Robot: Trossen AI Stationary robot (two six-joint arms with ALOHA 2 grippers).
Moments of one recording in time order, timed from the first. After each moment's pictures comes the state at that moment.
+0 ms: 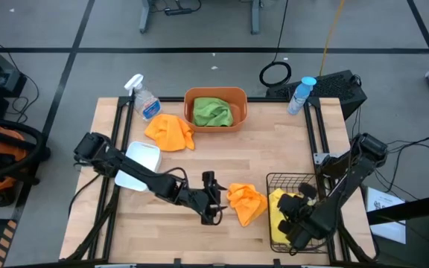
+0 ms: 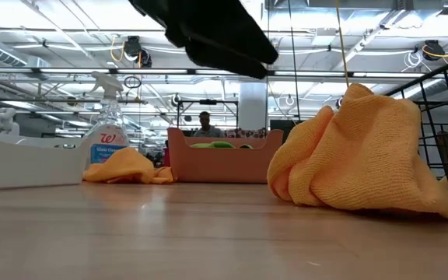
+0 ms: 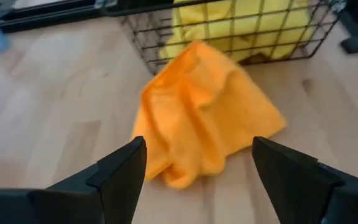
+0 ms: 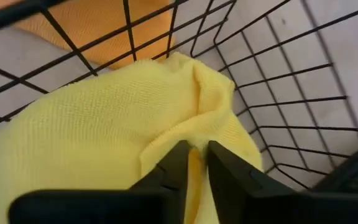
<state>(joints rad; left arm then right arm) -0.40 1.81 1.17 0.03 -0.37 -0.10 0.89 1.64 1.20 -1.31 0.31 1.46</state>
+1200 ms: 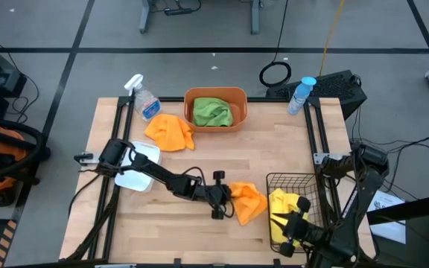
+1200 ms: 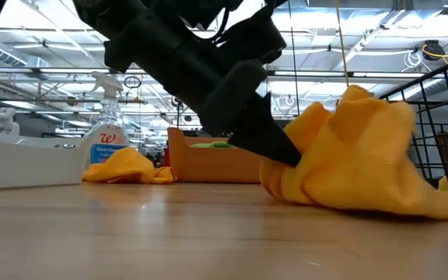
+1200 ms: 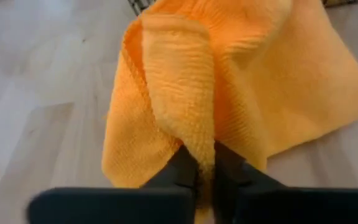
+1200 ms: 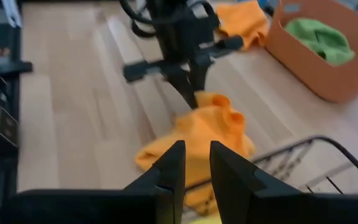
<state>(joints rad) -0.30 2.05 1.17 0.24 -0.29 -0.02 1.09 1.75 1.37 -1.23 1.01 1.50</state>
